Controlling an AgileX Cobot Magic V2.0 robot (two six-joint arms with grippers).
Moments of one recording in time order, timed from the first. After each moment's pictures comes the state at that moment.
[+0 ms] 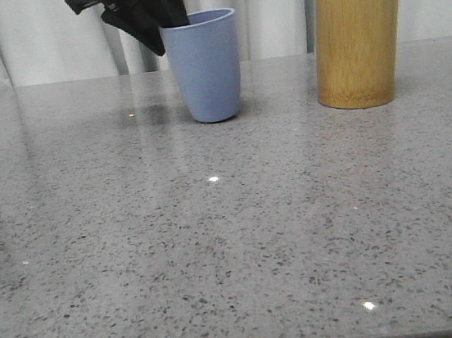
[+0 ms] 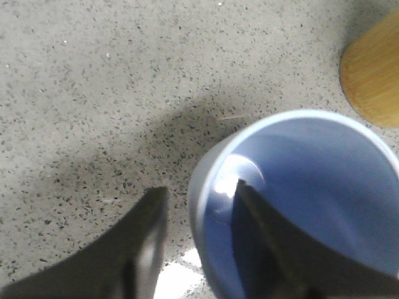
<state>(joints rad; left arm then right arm) -0.42 2.07 -2.06 -0.30 1.10 0.12 -0.08 0.59 -0.78 -0.02 0.45 0.08</state>
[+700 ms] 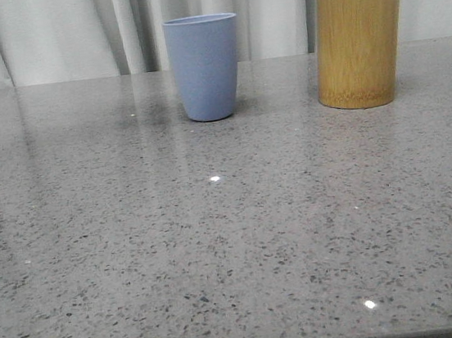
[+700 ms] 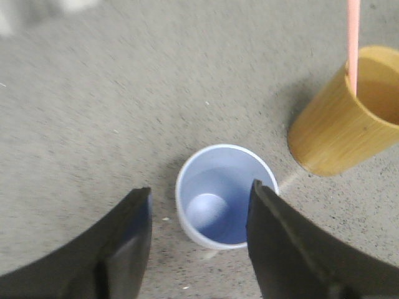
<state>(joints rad) -0.41 1.84 -2.11 -0.25 1.10 0.12 -0.04 0.60 -0.79 -0.02 0.45 0.08</state>
